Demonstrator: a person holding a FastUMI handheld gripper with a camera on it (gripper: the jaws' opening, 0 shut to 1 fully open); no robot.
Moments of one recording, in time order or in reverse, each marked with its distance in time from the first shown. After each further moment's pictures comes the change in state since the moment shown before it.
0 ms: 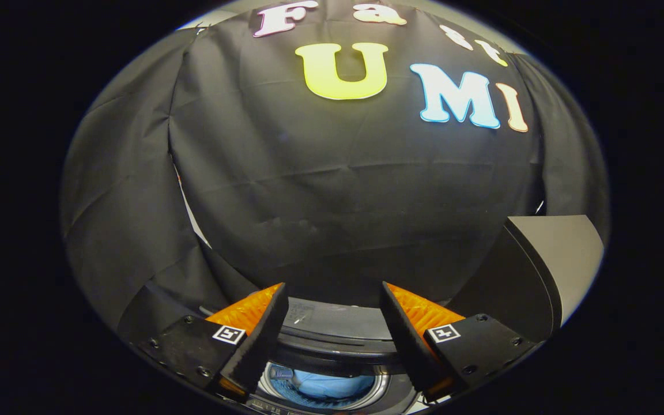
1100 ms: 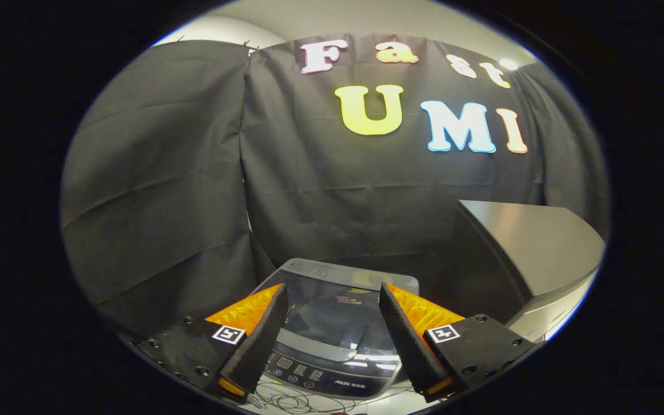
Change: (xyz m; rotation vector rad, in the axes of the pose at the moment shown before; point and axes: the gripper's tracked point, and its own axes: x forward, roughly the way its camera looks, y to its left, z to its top) arm -0.197 -0.042 -0.099 -0.058 -0.211 0.188
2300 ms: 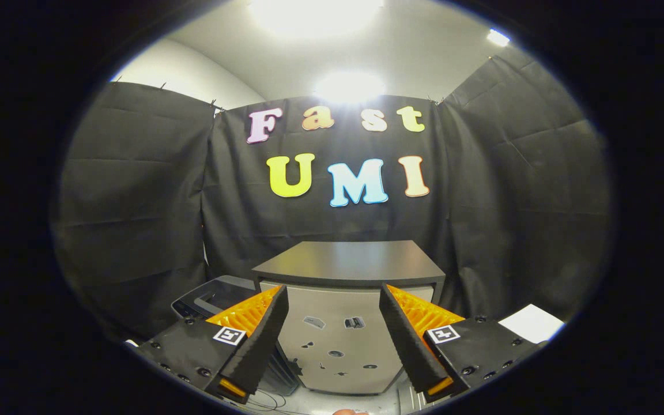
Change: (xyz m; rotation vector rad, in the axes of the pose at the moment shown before) arm -0.315 -0.281 -0.009 -0.034 -0.270 -0.183
